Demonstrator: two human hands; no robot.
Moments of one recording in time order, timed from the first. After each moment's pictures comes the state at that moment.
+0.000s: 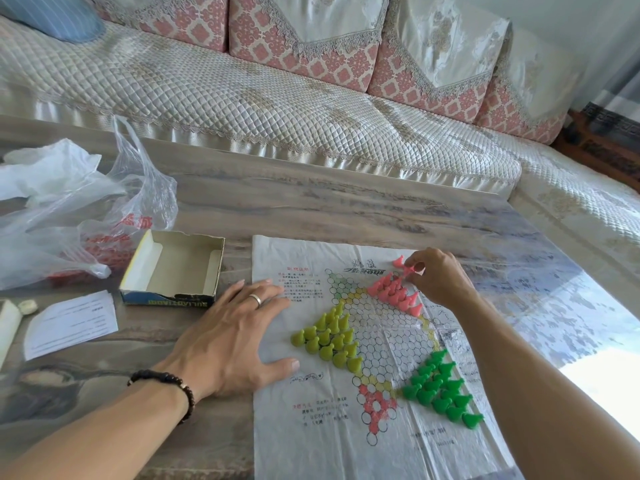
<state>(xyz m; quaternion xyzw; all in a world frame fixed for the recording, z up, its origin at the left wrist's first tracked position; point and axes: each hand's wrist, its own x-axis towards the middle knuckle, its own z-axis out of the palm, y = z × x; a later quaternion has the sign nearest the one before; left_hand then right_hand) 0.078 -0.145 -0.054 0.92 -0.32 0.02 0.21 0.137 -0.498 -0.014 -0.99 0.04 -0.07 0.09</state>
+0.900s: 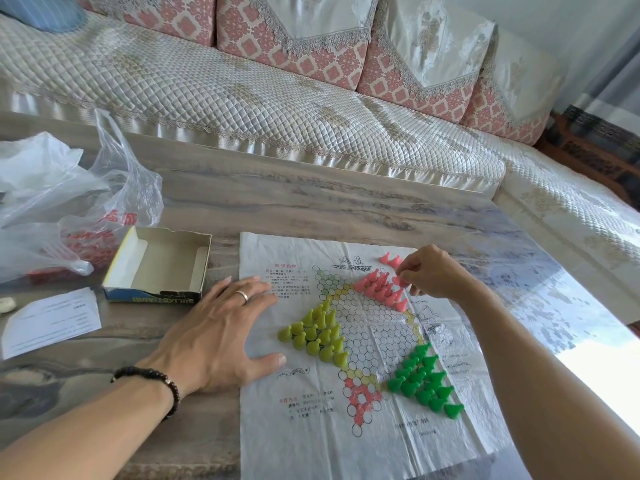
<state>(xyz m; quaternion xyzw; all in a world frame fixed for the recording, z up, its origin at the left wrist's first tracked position) 0.077 -0.145 -0.051 0.93 -0.32 0.01 0.19 0.126 -0.499 0.014 -0.98 0.07 0.07 0.16</state>
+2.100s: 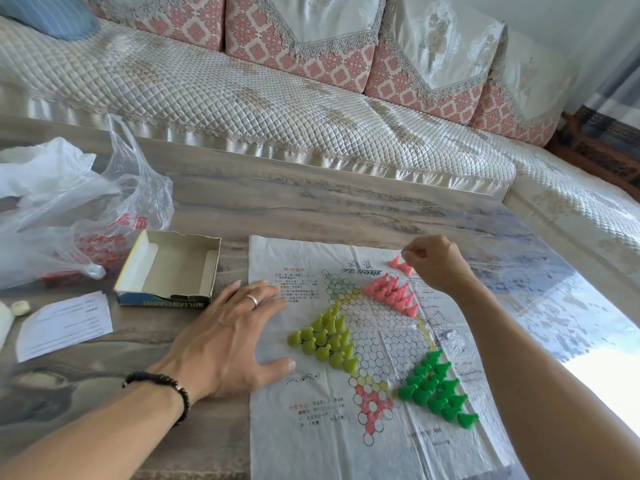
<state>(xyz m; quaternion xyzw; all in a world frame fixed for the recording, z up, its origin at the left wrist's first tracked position) 0.077 -0.144 -0.051 0.93 -0.31 0.01 0.21 0.142 -0.487 0.010 -0.98 0.06 -0.09 0.19</state>
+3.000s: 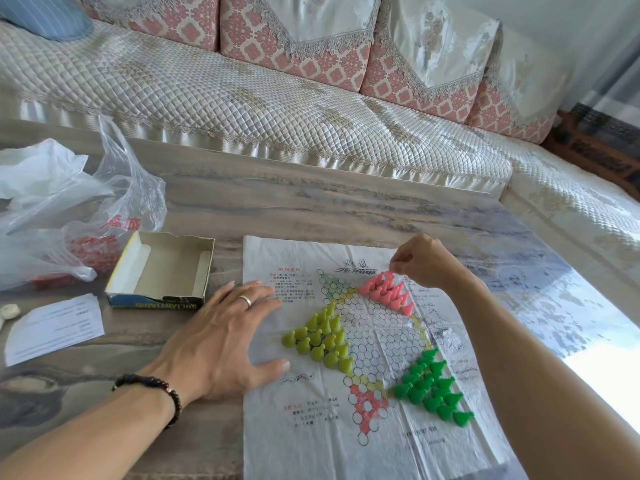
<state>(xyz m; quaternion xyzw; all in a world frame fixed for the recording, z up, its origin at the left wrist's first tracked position) 0.077 -0.145 -0.052 0.93 -0.32 0.01 0.21 0.146 -0.478 0.018 -0.99 0.05 0.03 0.13</state>
